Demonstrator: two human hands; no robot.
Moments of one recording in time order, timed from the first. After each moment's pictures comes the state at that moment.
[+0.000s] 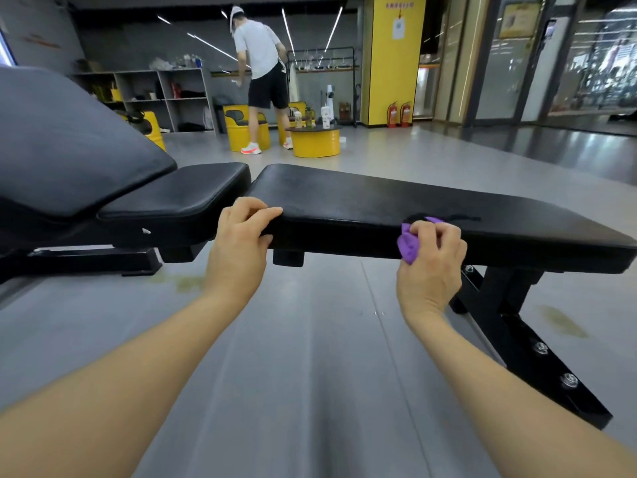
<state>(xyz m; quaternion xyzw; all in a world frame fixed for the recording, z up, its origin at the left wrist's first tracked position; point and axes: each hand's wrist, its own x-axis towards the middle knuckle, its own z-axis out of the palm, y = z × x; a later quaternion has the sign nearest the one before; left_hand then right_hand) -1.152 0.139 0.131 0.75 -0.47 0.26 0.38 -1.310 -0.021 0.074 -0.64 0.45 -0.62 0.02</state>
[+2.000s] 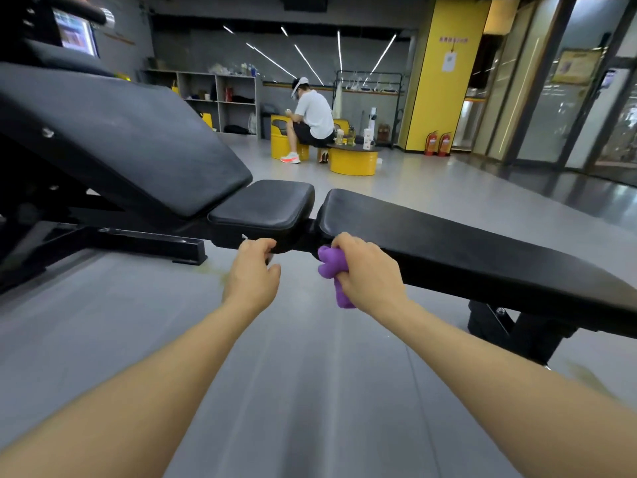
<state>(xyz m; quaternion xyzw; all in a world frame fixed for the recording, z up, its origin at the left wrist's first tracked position) -1.119 0.223 0.140 0.84 -0.32 0.07 0.44 -1.250 0.104 0.167 -0.94 0.22 -0.26 0.05</state>
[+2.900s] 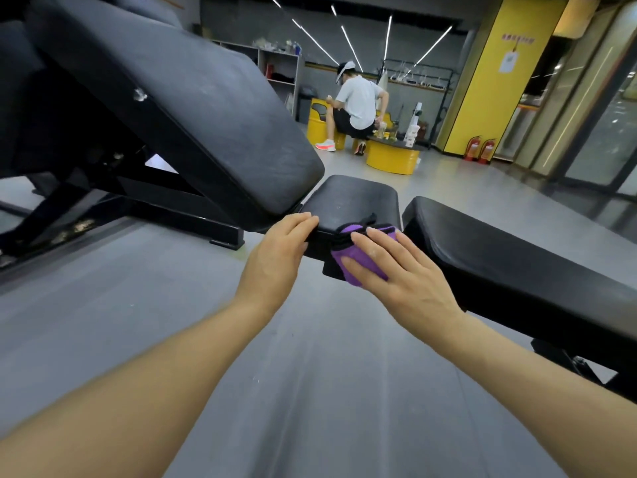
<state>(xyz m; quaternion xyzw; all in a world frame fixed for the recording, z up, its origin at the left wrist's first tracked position) -0.999 0.270 0.131 0.76 -0.43 0.24 0.42 -1.137 0.109 0.144 -0.86 -0.12 -0.39 -0.32</state>
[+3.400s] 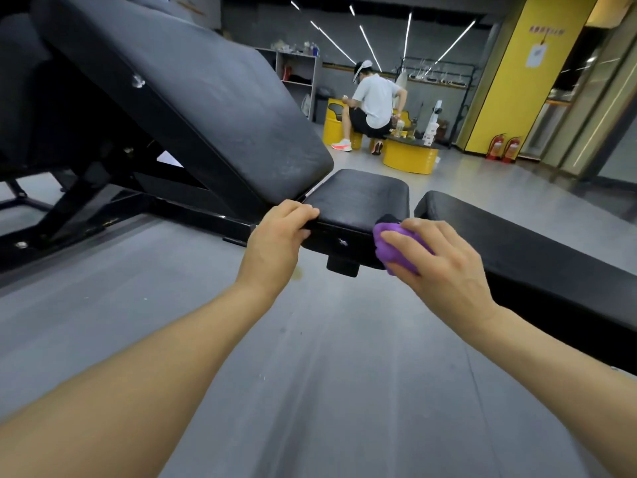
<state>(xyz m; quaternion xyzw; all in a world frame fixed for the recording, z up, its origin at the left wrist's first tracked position) -0.994 0.264 0.132 0.75 -0.40 0.26 0.45 -1.141 0.089 0.155 -0.85 -0.06 -0.48 -0.20</state>
